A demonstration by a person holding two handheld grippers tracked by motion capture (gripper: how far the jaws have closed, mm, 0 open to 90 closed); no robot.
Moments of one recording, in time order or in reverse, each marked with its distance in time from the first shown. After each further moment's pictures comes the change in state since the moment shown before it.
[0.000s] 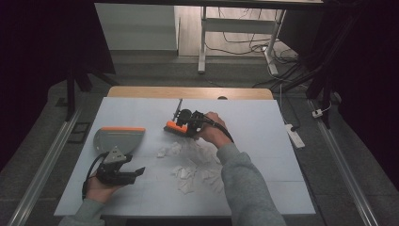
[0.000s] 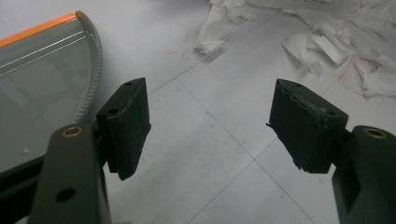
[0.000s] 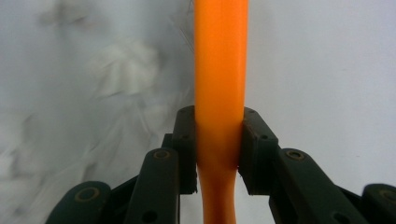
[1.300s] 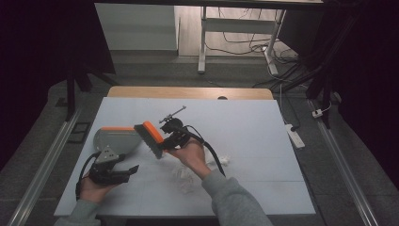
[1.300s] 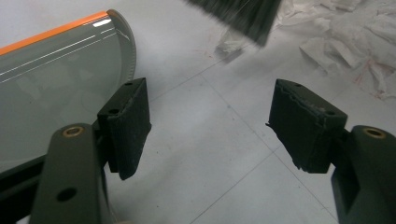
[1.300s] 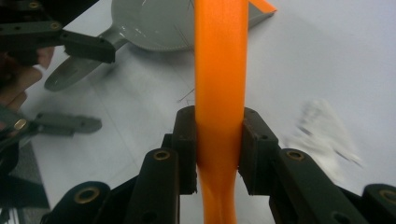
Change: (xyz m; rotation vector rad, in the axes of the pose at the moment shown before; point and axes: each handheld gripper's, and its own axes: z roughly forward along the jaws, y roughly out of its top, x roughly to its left) left arm 0.011 -0.006 -0.012 -0.020 0.038 -0.030; right arm 0.070 0.021 -0.017 -0.411 0.293 0.496
